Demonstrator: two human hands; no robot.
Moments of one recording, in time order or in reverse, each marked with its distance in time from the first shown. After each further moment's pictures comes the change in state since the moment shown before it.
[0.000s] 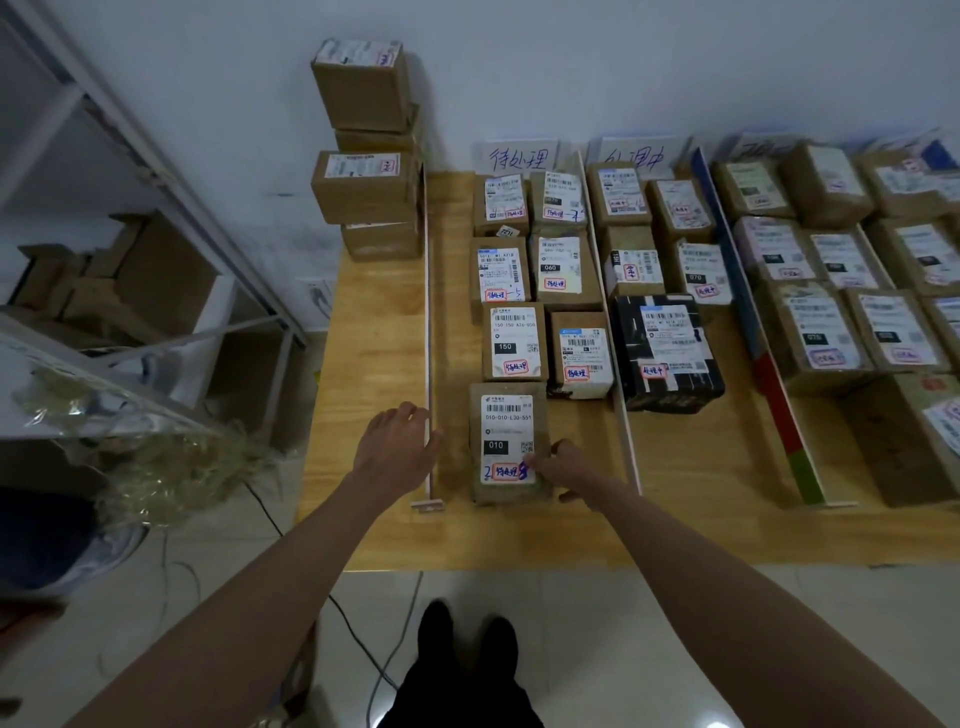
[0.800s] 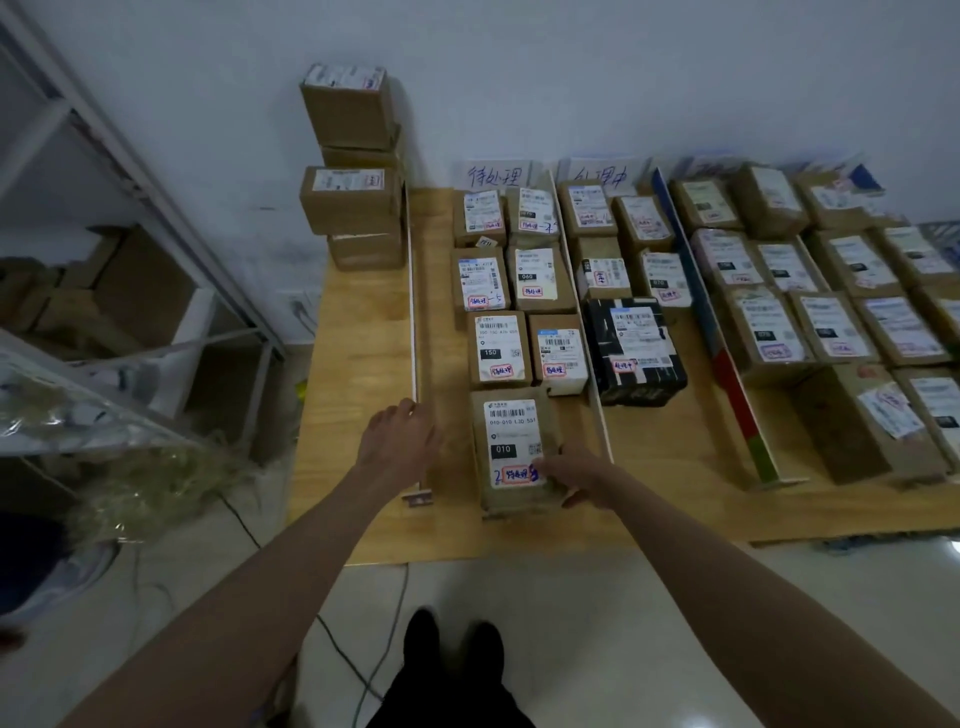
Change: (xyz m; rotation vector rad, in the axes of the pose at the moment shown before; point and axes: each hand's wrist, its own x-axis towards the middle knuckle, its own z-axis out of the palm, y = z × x) left_hand -0.013 0.013 -0.007 -0.045 0.018 0.044; right_hand -0.051 0.013 -0.019 0.046 -0.034 0.014
